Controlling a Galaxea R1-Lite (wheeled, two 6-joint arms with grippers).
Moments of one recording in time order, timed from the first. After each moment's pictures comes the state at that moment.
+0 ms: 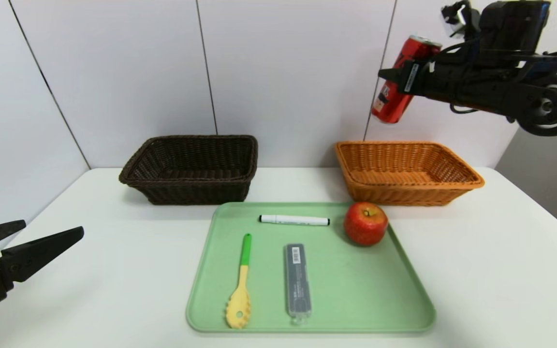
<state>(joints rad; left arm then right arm) -0.03 0.89 -0.59 -0.04 -0.20 -0.09 0.20 1.91 -1.61 -0.27 0.09 0.12</state>
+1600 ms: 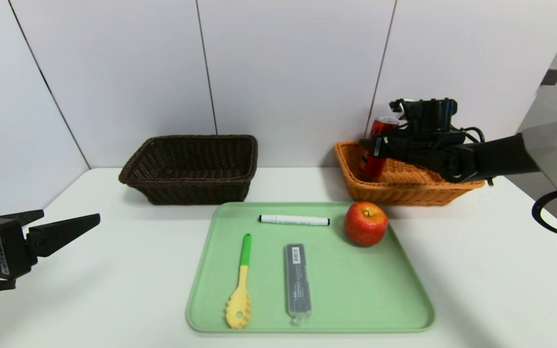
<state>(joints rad) -0.03 1.00 -0.65 -0.04 -0.20 -0.09 0.16 2.23 -1.59 -0.37 0.08 0.10</state>
